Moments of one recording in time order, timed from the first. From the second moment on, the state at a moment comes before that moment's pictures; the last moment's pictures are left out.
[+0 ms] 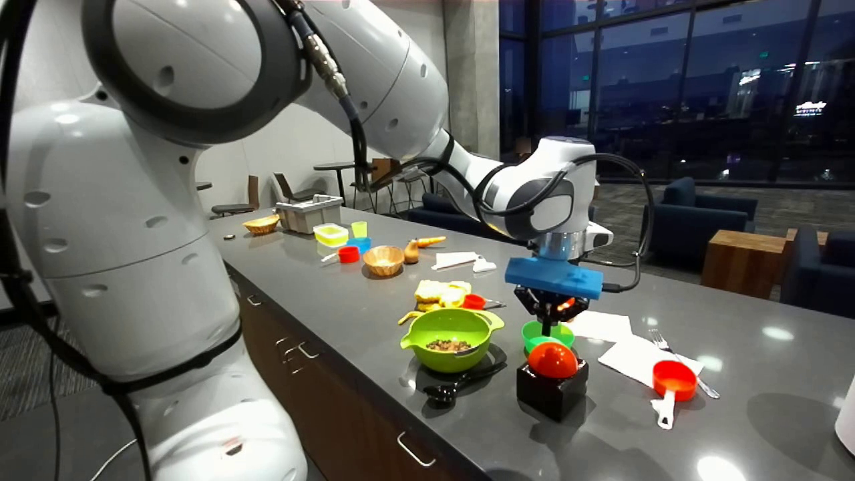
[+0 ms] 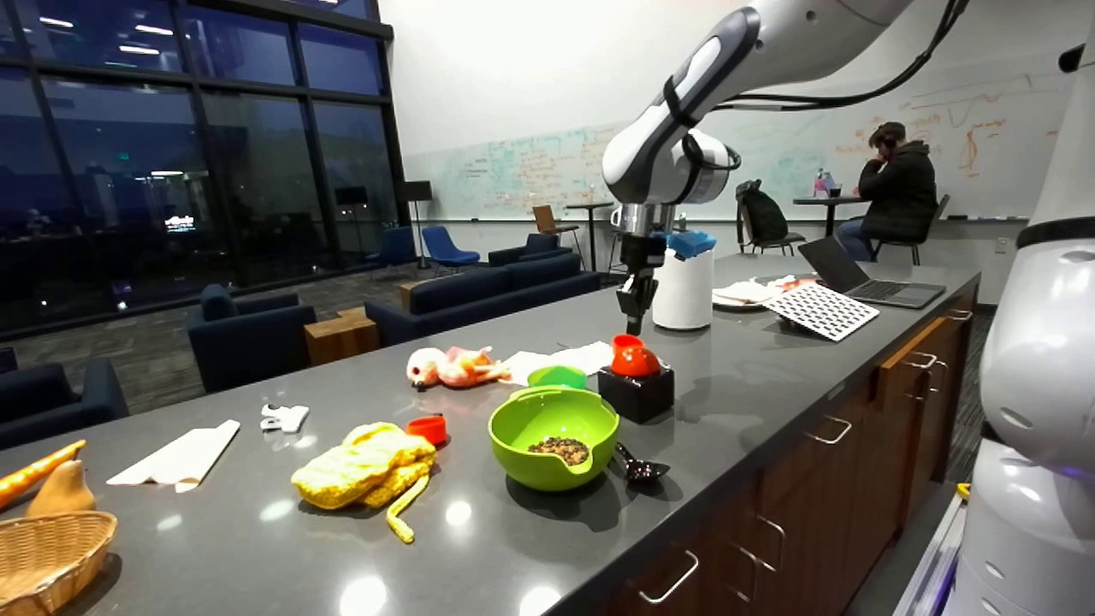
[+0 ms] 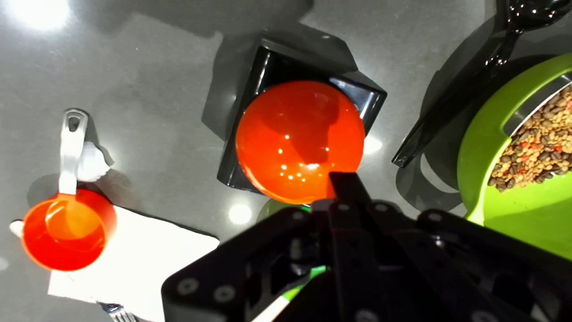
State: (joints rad) arm -0.04 -0.09 -0.19 -2.28 0.13 2.29 -0.60
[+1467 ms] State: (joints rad) arm -0.07 -0.02 -0.18 -2.27 0.18 2.29 -0.63
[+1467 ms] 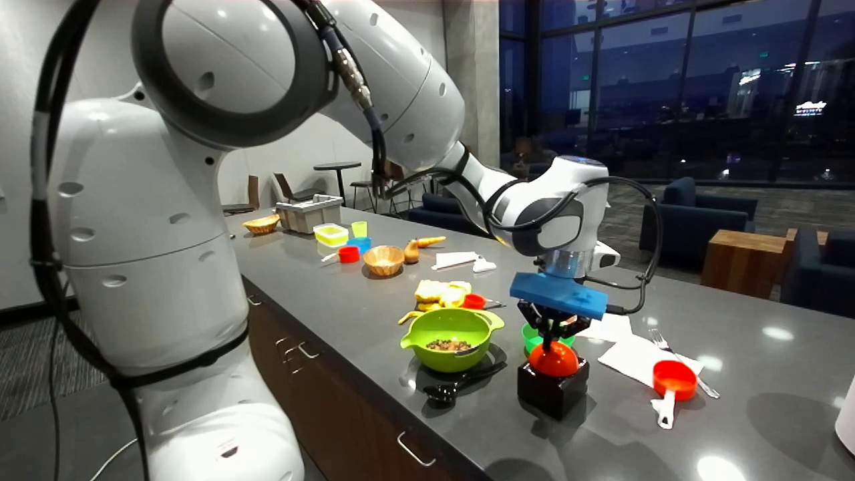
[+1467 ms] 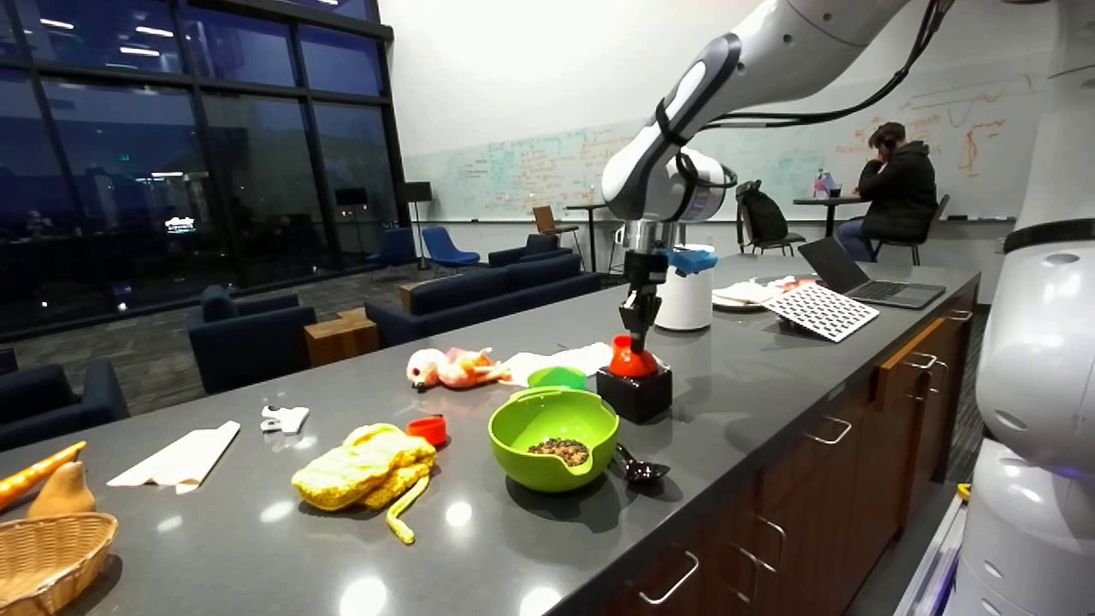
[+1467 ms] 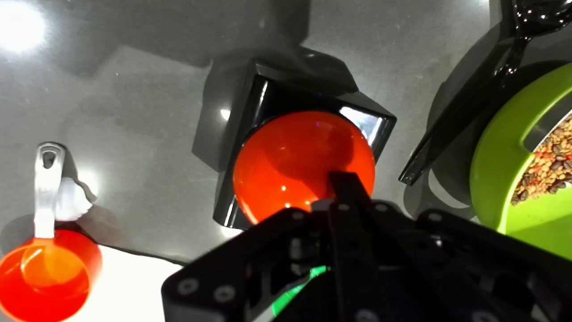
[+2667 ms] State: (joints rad) arm -0.10 0.00 -0.18 -2.25 0.27 2.27 -0.66
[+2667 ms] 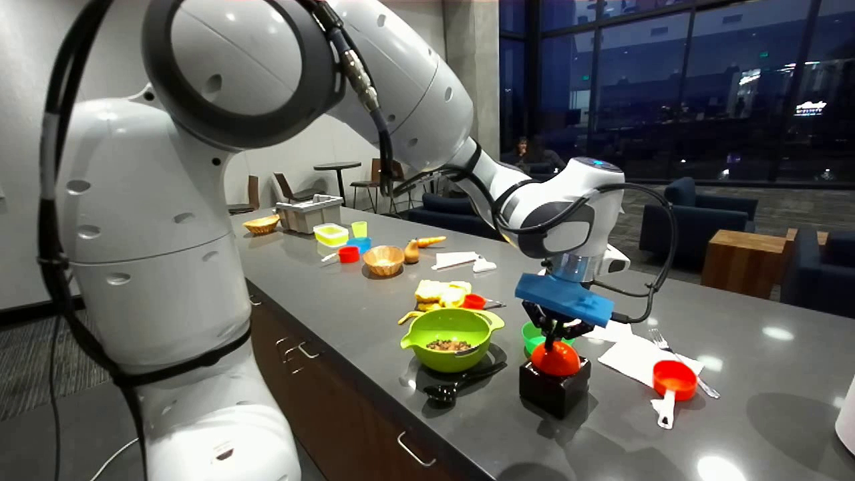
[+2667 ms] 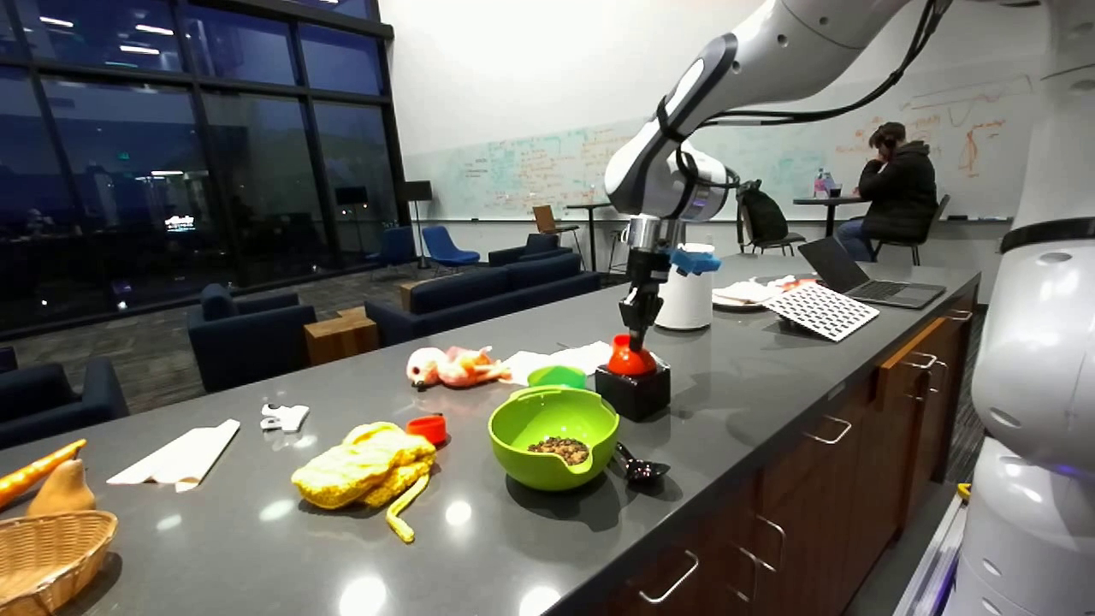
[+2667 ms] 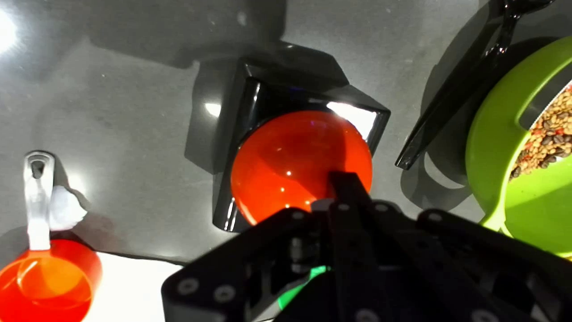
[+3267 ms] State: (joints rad) arm -0.11 0.01 -0.18 -2.25 0.31 2.27 -0.69
